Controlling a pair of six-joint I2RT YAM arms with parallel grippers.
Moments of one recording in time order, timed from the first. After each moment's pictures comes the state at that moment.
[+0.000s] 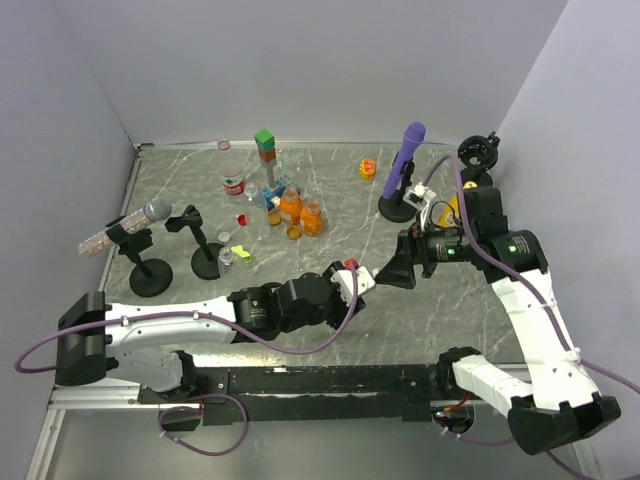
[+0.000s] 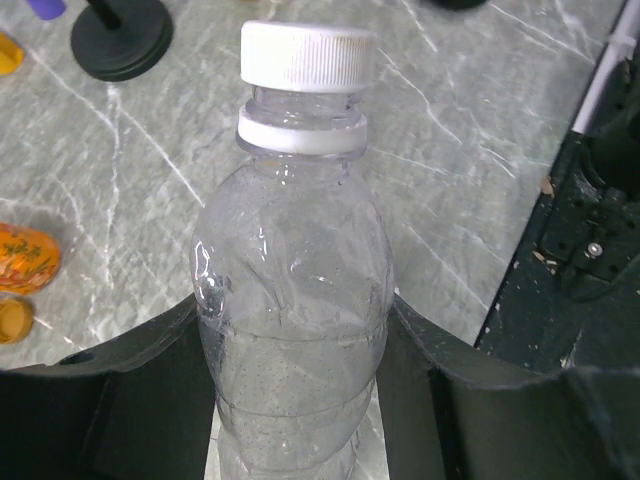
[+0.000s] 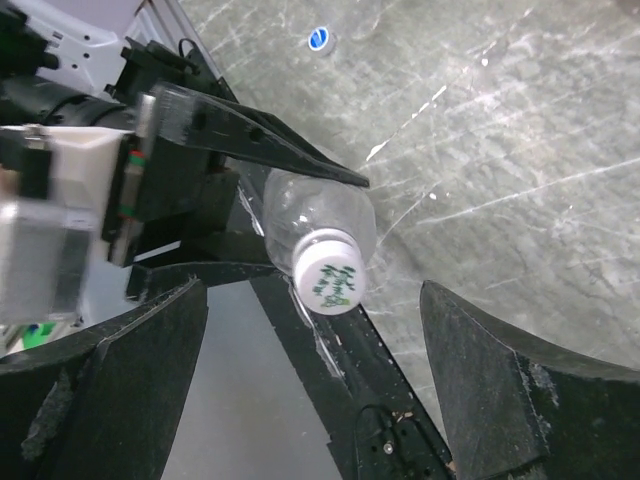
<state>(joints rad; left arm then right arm) -1.31 1.29 0.93 -0.02 -0.26 0.00 0.22 0.98 1.24 -1.08 -0.88 -0.09</state>
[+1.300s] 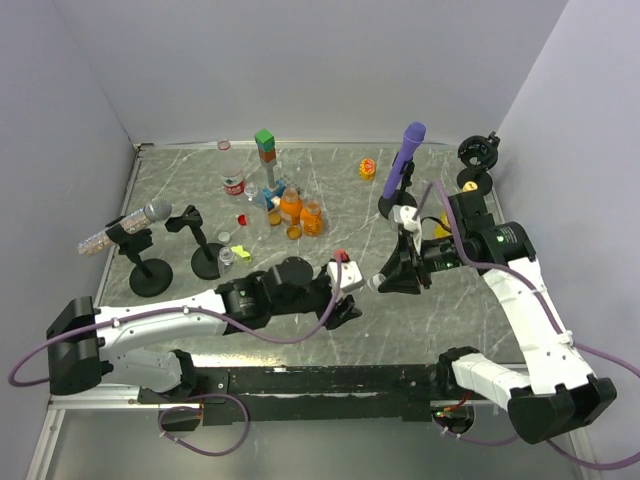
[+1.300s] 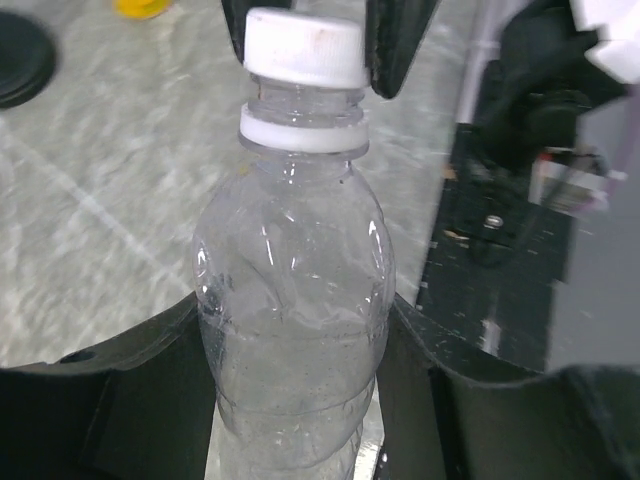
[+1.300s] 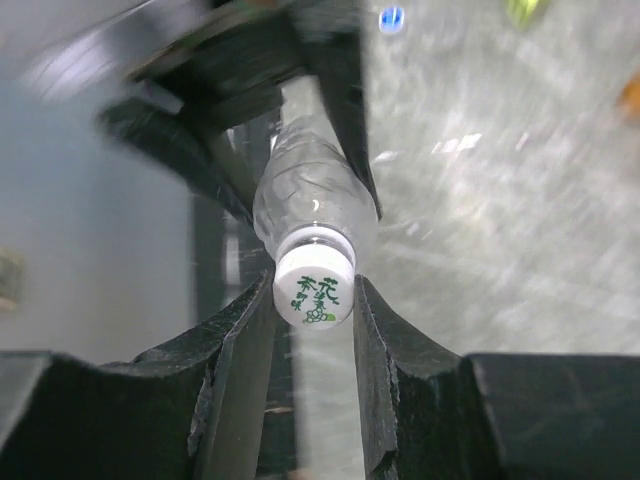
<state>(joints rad) -1.21 1.25 0.89 0.01 0.05 -0.02 0.25 1.06 1.23 -1.24 -1.06 -0.75</state>
